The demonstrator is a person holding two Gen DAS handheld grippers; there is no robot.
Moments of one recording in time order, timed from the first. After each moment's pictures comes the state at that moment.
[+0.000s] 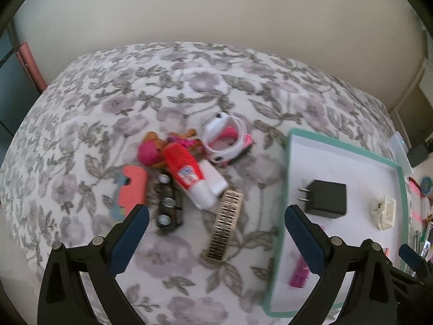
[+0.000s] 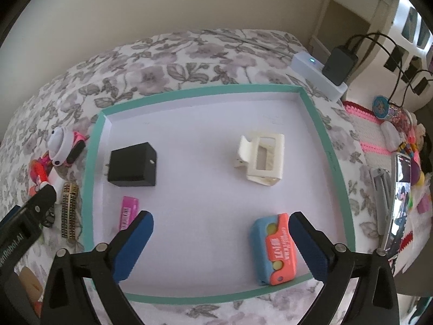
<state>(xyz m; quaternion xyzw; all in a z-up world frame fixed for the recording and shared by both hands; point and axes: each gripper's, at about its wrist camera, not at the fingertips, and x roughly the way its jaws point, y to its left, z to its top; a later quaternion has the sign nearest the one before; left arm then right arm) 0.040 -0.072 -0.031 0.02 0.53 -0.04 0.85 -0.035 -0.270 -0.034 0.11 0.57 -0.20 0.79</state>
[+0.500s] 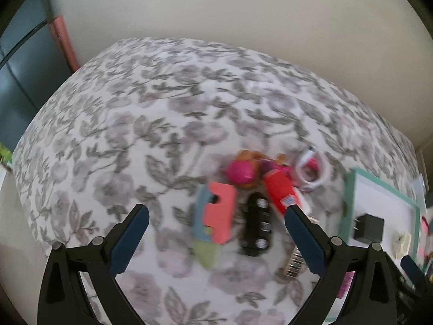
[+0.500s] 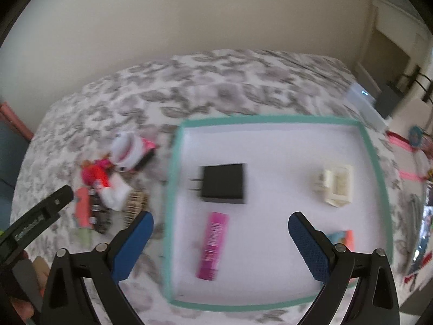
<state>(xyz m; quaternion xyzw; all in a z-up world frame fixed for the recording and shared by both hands) 0.064 0.029 -0.020 -0.03 0.53 0.04 0.85 -0.002 -0.199 -0.013 0.11 0.53 -0.11 0.83</state>
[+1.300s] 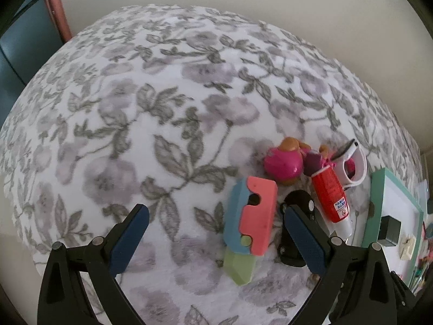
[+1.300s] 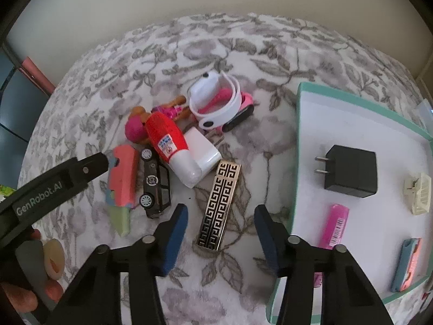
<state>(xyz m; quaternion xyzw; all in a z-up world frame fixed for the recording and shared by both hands) 0.093 0.067 -0.067 -0.05 0.59 0.02 0.81 0.042 -0.102 -0.071 0.09 0.59 -0.01 0.80</state>
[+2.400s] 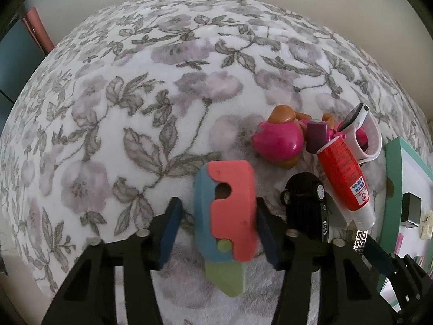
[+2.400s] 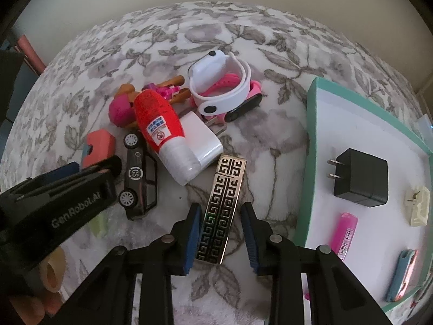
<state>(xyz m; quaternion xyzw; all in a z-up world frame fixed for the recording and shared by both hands) 0.105 0.037 -0.105 0.00 0.61 0.00 0.79 0.055 -0.083 -0.097 0.03 0.61 -0.03 0.79</state>
